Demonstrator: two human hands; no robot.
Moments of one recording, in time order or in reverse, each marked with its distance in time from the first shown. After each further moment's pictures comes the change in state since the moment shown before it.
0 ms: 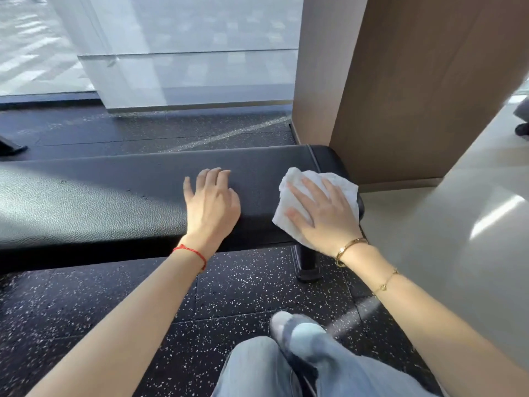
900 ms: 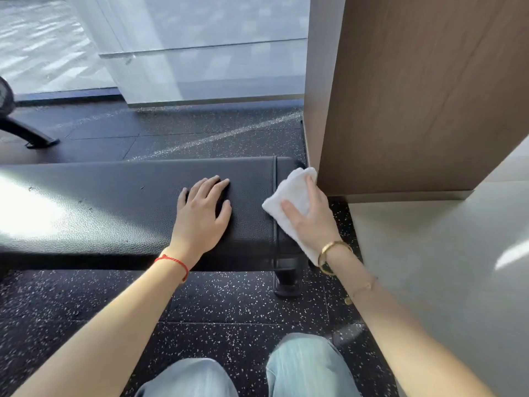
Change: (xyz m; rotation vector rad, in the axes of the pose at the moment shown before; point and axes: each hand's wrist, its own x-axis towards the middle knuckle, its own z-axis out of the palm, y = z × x) left_hand 0.025 0.082 0.051 0.024 -0.059 -0.021; right_hand 0.056 0.108 0.018 0.934 -0.022 0.232
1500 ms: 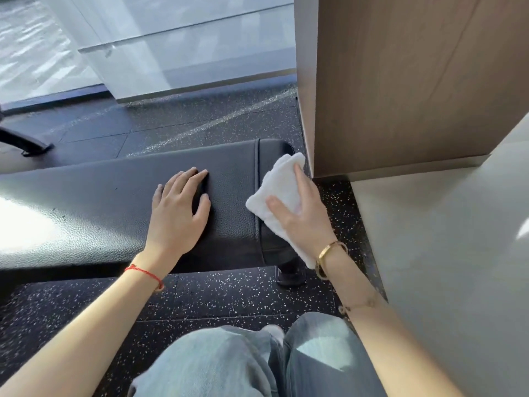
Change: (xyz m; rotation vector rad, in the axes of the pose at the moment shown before) left_hand 0.000 0.002 0.002 0.005 -0.003 -0.019; right_hand -0.012 0.017 0.009 0.230 0.013 -0.065
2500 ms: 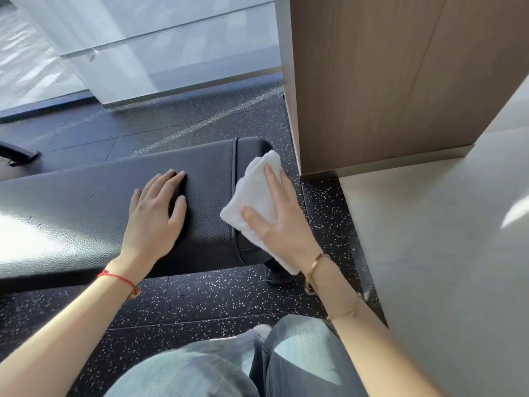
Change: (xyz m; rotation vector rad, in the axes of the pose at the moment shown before) left_hand -0.003 0.006 -0.002 -0.009 -0.041 0.011; right_hand -0.016 -0.002 -0.008 -0.022 -0.088 -0.097
